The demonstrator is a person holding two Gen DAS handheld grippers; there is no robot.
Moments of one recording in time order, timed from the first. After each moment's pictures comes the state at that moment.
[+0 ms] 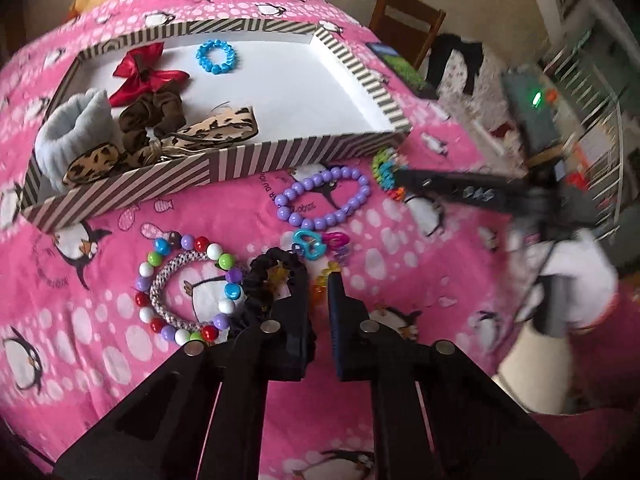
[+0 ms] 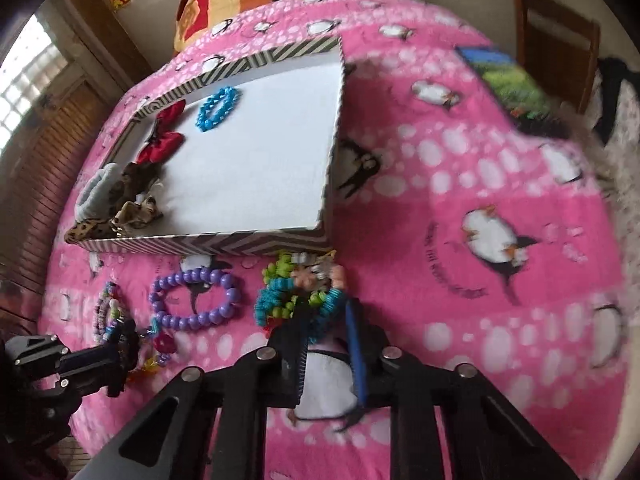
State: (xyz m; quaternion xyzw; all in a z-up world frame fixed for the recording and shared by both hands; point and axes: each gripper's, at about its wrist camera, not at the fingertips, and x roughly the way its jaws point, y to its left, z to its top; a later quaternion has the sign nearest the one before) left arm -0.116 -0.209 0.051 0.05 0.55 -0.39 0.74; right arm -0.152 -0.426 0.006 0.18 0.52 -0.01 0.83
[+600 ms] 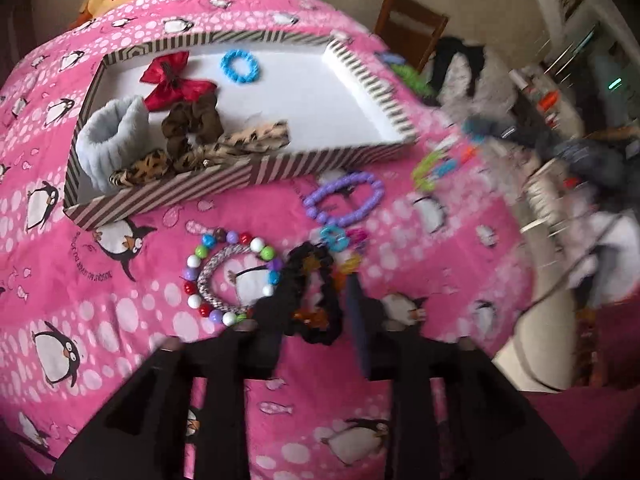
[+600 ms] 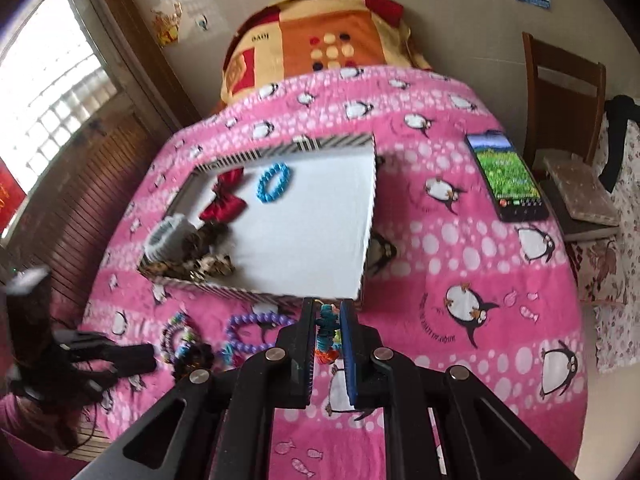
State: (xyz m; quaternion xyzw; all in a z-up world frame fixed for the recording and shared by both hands) left arm -0.114 -0.188 0.065 0.08 0.55 -0.37 0.75; right arm -0.178 -0.426 0.101 0.16 0.44 0.01 0.88
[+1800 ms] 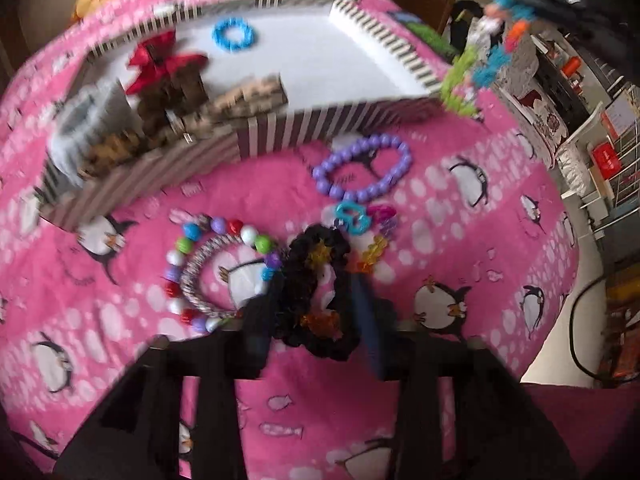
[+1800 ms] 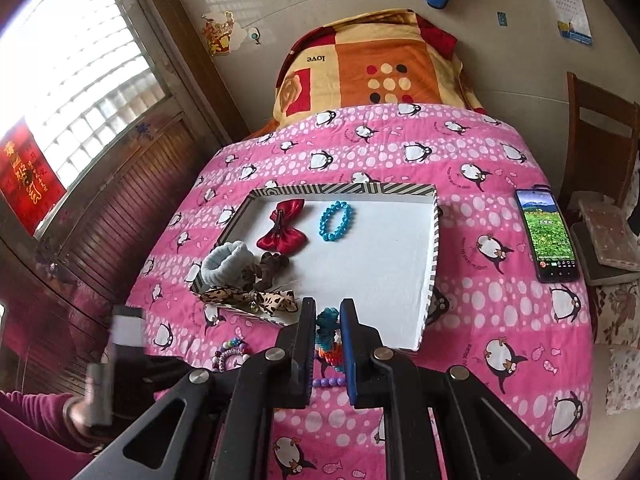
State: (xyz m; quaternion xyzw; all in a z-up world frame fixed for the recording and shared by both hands) left arm -0.114 -0.213 0.027 0.14 0.57 -0.35 0.73; right arm -0.159 -0.398 0.149 0.15 0.41 0.08 0.90
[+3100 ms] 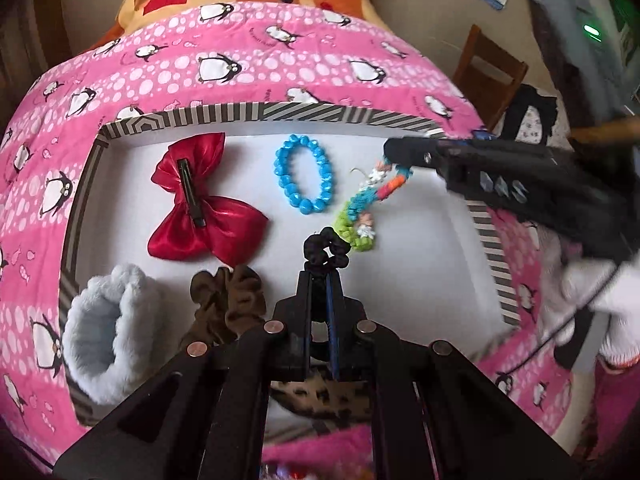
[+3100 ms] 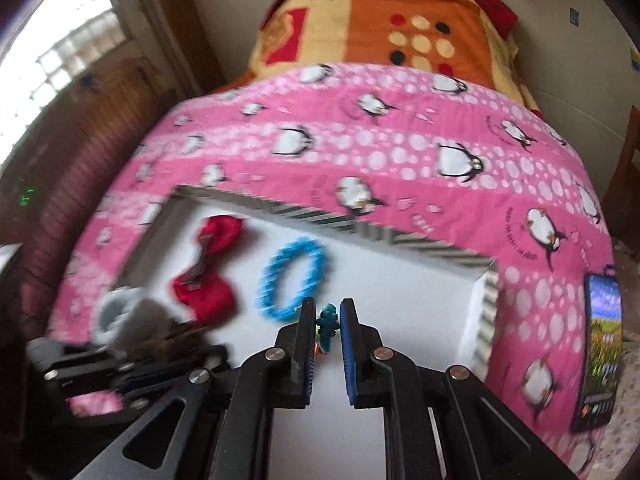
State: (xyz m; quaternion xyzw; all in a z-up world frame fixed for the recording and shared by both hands) left arm 0.033 -0.255 0.053 0.05 0.53 -0.27 0.80; right arm 0.053 -0.396 0.062 0.06 0.49 0.08 0.87
